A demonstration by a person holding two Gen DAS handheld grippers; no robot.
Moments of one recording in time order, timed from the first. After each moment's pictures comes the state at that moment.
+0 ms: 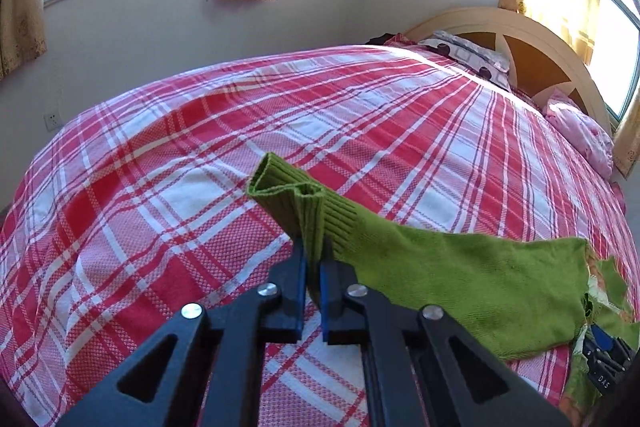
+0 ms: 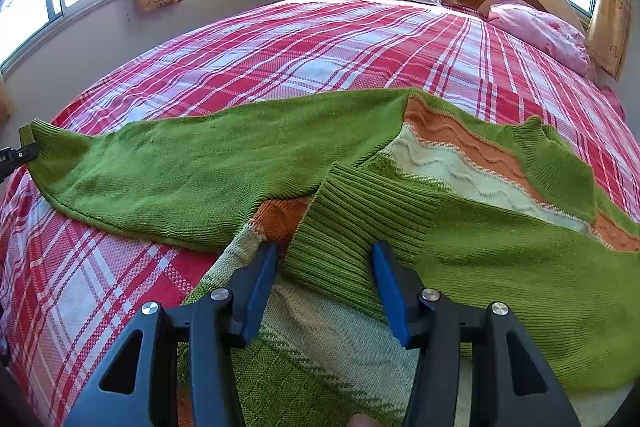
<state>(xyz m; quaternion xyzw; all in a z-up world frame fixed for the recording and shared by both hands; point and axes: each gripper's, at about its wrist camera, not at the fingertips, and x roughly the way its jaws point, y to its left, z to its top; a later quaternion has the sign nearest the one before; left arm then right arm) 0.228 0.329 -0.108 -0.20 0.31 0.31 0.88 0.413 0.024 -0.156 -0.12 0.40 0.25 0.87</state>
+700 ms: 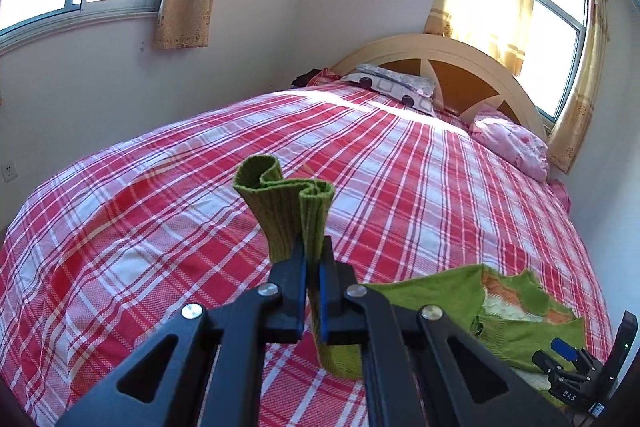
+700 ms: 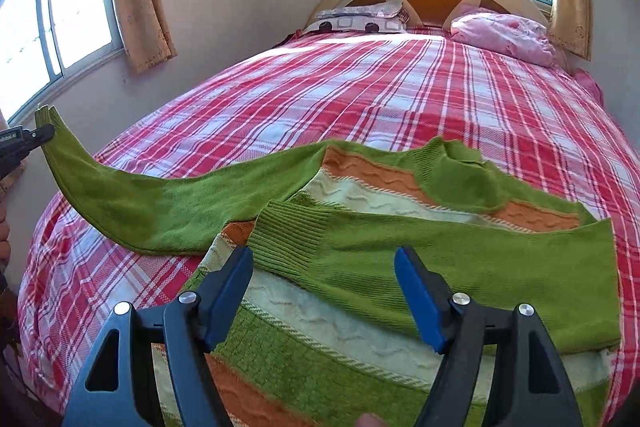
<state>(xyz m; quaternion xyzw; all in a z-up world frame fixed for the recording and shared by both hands) 0.246 0.267 -0.007 -0.18 0.25 0.21 0.93 0.383 -0.080 -0.082 -0.04 0.35 0.24 0.90</state>
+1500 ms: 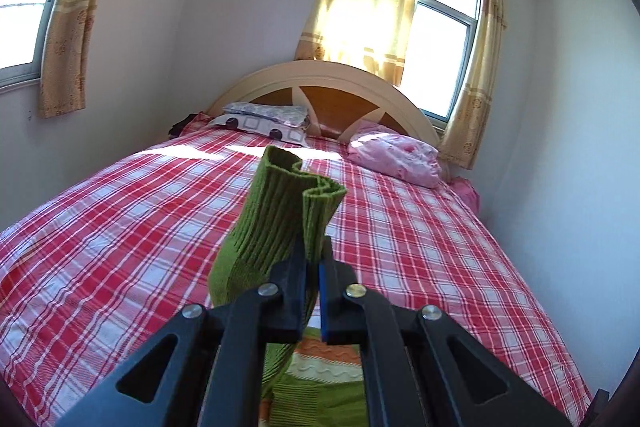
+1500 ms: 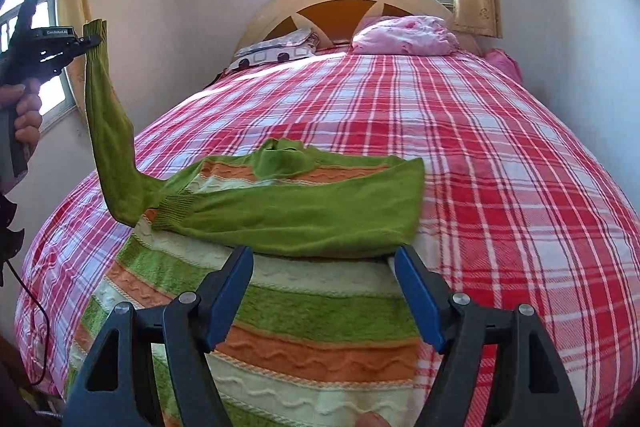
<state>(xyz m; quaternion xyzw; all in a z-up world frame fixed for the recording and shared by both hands) 0.352 0.091 0.087 -0.13 0.19 0.04 0.97 0.309 -0.296 -0.058 0.03 0.33 0.13 0.94</state>
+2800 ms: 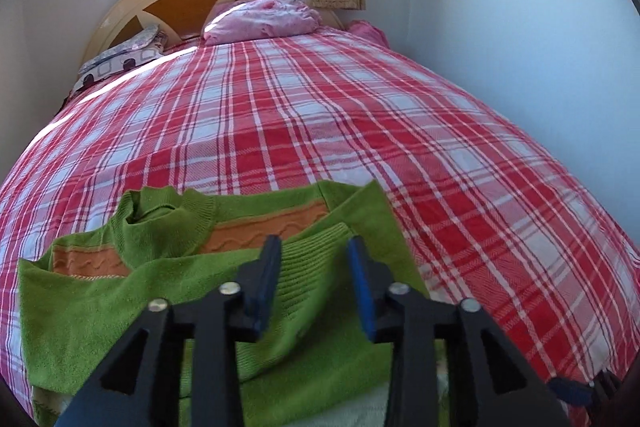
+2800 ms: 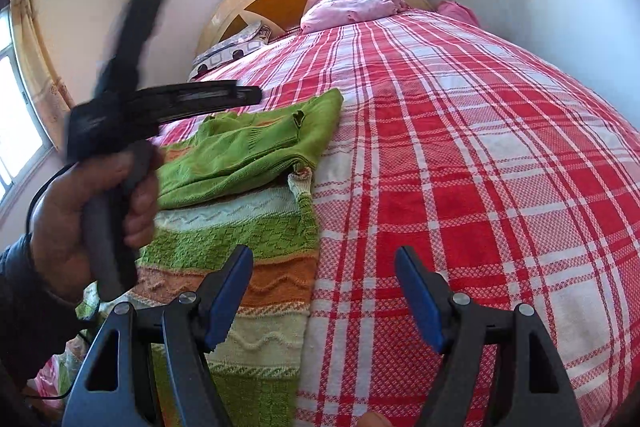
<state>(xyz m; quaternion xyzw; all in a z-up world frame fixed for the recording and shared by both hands) 0.414 -0.185 -0.070 0.04 0.35 -0.13 0.93 0.283 -0.376 -0.126 0.12 0.35 0.09 0.92</state>
